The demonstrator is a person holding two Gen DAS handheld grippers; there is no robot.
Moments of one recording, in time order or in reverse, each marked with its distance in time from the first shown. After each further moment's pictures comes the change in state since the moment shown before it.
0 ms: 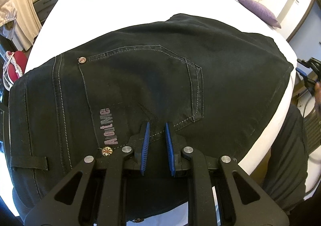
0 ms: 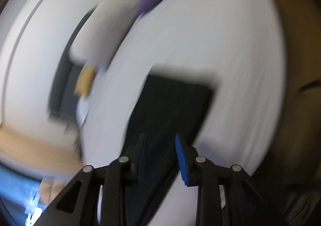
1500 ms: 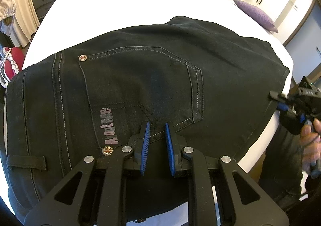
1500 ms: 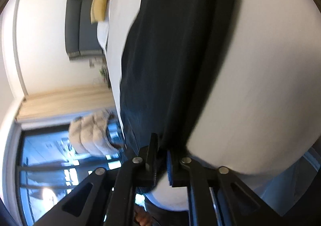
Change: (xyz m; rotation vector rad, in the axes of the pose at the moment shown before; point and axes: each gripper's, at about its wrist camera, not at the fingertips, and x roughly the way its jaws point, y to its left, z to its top) left arm -0.004 0.006 -0.002 -0.023 -0.006 -0.040; right arm 0.101 0.005 -0.130 0.176 0.376 0.176
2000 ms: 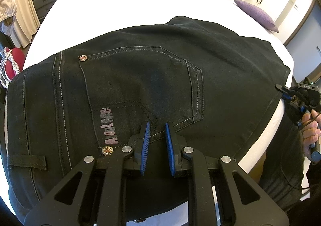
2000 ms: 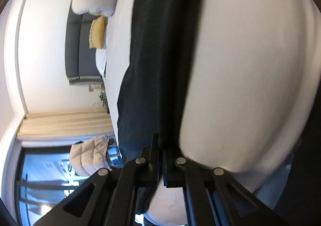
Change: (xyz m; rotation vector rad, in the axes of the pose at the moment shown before) left arm 0.001 -0.002 -0.001 0.008 -0.002 0.006; right arm -0.041 -0.013 0.036 -0.009 -0.128 -0.024
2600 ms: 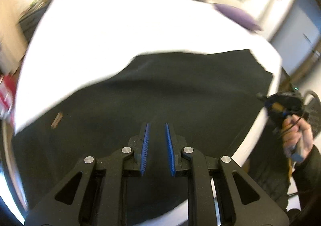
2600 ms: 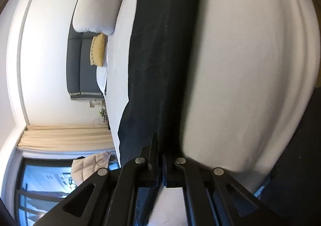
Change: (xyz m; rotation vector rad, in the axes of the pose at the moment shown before) left arm -0.016 -0.077 0.078 0.165 -0.052 -0.086; right arm -0.024 -0.009 0.042 0.019 -0.087 0.007
